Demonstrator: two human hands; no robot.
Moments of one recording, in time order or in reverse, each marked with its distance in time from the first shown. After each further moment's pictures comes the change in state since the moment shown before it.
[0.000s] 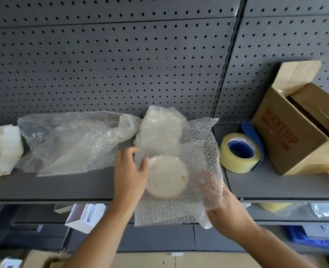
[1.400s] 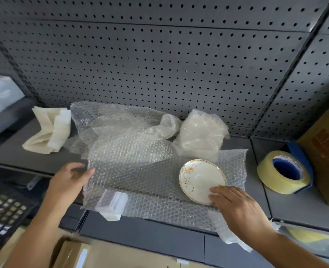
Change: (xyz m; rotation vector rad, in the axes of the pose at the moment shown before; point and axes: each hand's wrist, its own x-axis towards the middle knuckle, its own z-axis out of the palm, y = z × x) left_hand 0.010 -0.147 -0.181 0.034 0.025 -0.521; right_hand 0.036 -0.015 0.024 -0.373 0.021 -0.392
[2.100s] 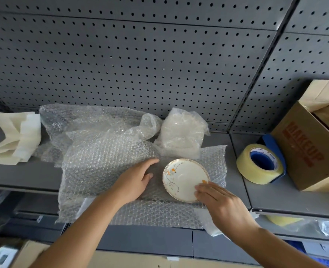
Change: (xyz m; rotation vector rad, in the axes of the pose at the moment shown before) left_hand -0.022 0.073 0.145 0.260 -0.571 0.688; right_hand -0.006 -0.003 0.008 -0.035 0.127 -0.022
